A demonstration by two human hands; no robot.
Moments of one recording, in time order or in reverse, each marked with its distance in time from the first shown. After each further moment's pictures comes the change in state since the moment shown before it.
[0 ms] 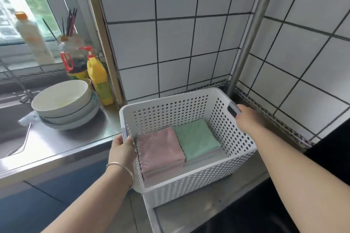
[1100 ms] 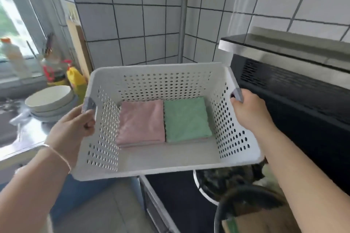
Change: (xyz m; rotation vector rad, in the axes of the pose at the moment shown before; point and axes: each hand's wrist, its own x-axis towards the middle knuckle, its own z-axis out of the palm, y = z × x) left_hand -0.272 0.058 -0.145 -0.009 -0.423 0.339; right_hand -0.366 0.122 -0.190 0.363 0.340 -0.058
